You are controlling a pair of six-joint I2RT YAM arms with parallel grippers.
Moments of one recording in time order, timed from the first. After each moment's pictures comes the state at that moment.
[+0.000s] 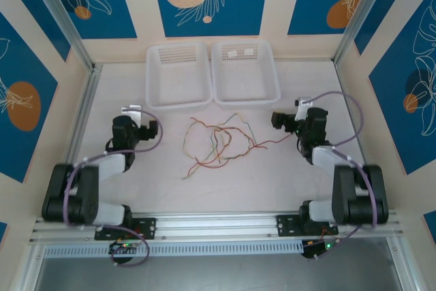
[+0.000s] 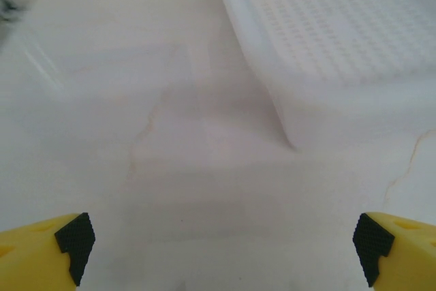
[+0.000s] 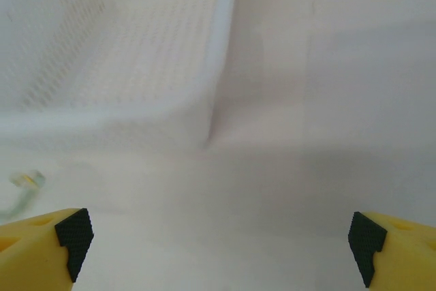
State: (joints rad) left arm -0.08 1.30 0.47 0.41 -0.07 0.01; right arm -0.02 1.27 0.55 0.27 -0.22 0.17
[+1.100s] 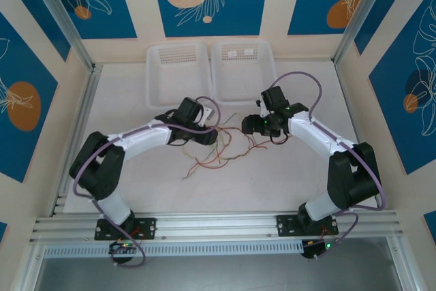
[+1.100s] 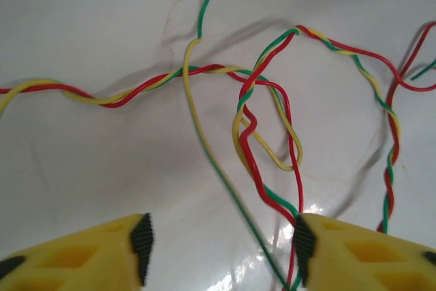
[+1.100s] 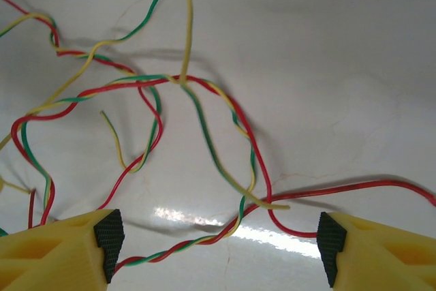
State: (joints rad) left arm -0.65 1.70 1.08 -0.32 0.20 -0.21; right arm 0.37 1.50 1.06 -0.66 -0.18 0.40
